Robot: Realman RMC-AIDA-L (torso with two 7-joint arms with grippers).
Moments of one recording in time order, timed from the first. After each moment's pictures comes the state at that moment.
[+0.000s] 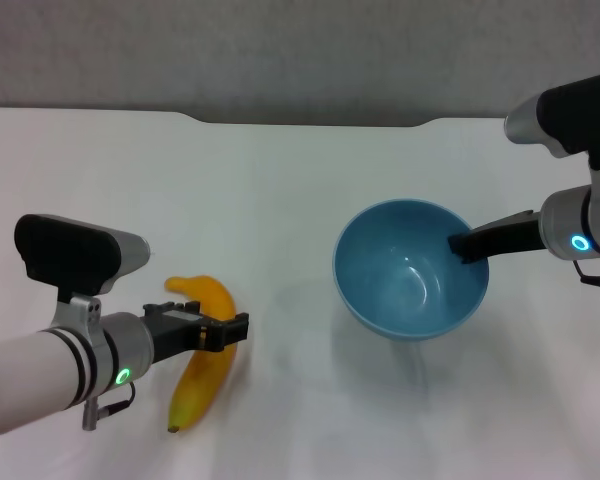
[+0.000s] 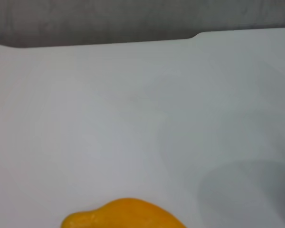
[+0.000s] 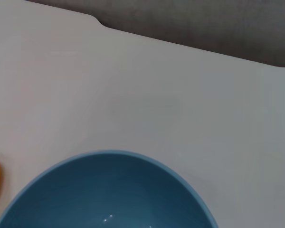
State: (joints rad) left arm -0.30 -2.04 -1.28 -1.05 2.21 -0.38 0.45; right arm 0.62 2.00 -1.48 -0.95 -2.40 -0.85 2.66
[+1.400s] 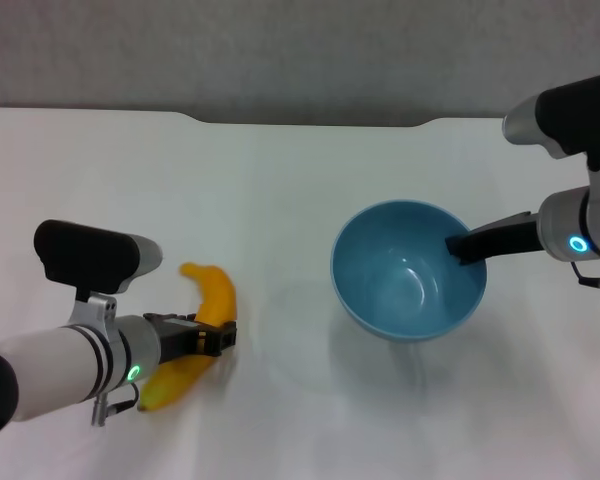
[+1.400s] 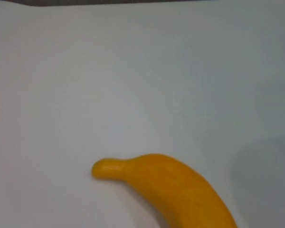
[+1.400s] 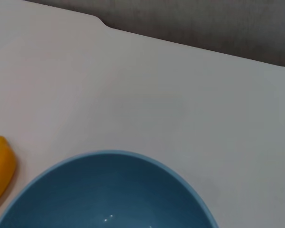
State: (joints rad) left arm -0.45 -2.05 -1.25 -0.82 2.23 -0.32 0.34; right arm 0.62 2.01 -1.48 -0.95 -2.39 -0.85 2.66
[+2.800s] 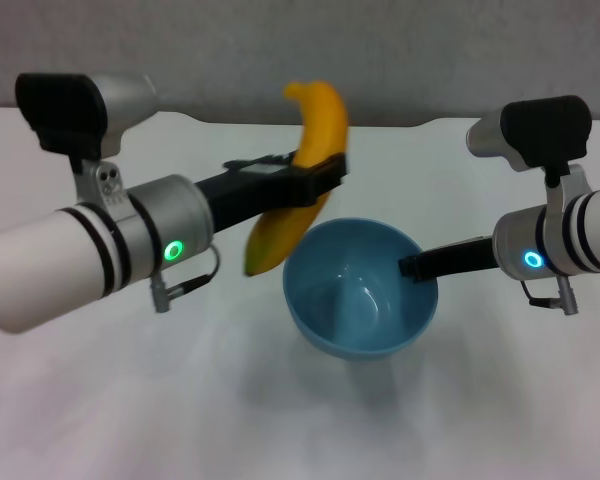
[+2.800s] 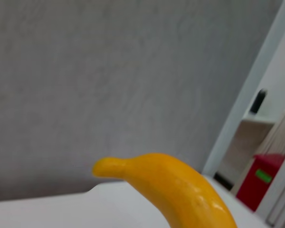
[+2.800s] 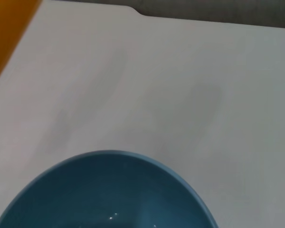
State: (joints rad) left arm -0.32 -2.04 -1.35 -1.33 1.70 -0.45 0.77; right arm 0.68 2.01 -1.56 -0.82 -2.20 -0.81 2.66
